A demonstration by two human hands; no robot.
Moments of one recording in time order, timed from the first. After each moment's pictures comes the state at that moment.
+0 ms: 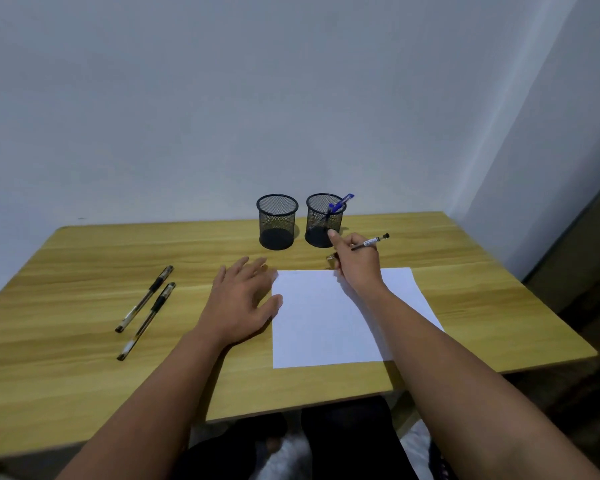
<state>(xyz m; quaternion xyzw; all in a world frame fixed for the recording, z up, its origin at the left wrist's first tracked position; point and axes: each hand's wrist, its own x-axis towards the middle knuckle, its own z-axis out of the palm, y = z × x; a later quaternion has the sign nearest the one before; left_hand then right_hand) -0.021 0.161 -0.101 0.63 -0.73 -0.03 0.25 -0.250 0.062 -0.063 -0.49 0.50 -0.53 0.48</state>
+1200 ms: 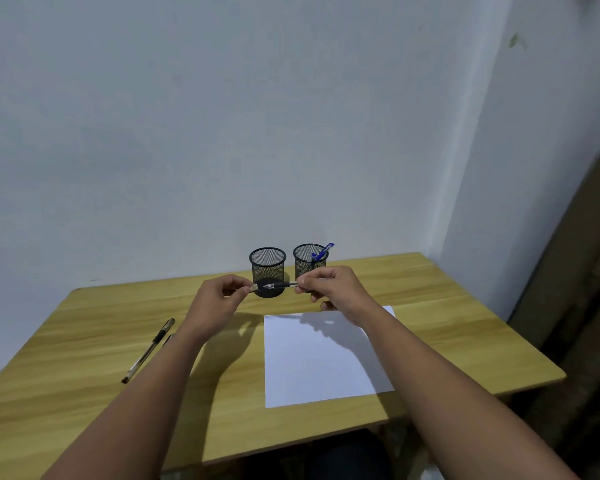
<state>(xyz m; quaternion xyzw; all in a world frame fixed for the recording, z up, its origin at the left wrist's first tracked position) -0.012 0.151 -0.008 0.60 -0.59 -0.24 0.48 -0.268 0.089 0.005 -0.60 0.42 -0.40 0.55</state>
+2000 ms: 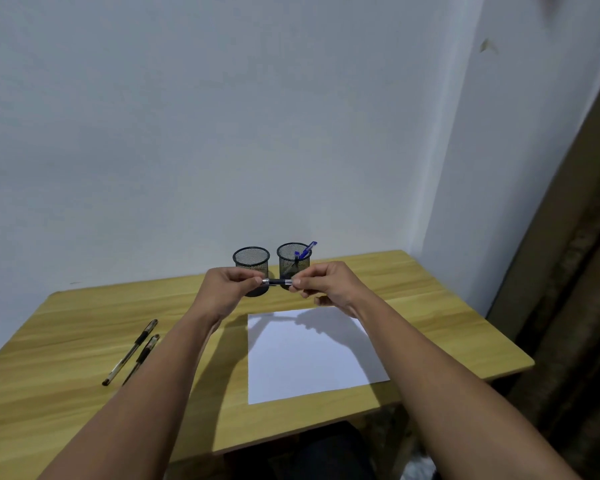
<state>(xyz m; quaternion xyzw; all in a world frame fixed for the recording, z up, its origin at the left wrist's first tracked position) -0.066 0.147 0.022 0.56 -0.51 -0.37 0.53 -0.296 0.094 0.020 -0.62 0.42 -0.35 0.56</state>
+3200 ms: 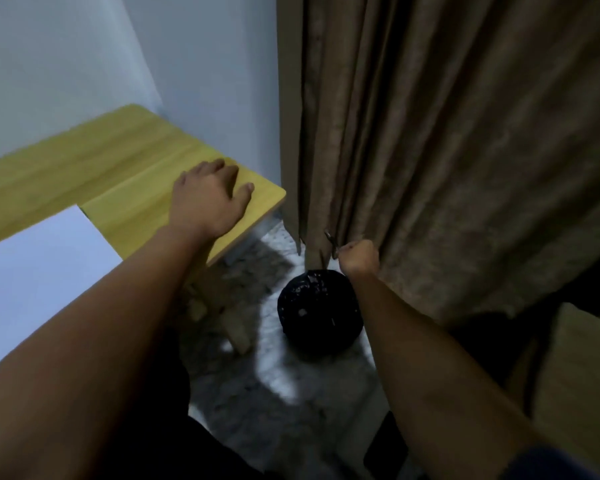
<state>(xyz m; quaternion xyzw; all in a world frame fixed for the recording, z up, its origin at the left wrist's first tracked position) -0.481 0.068 -0.102 0.43 -0.89 -0.04 0.16 -0.715 0.211 -0.258 -0.17 0.88 -0.36 0.26</state>
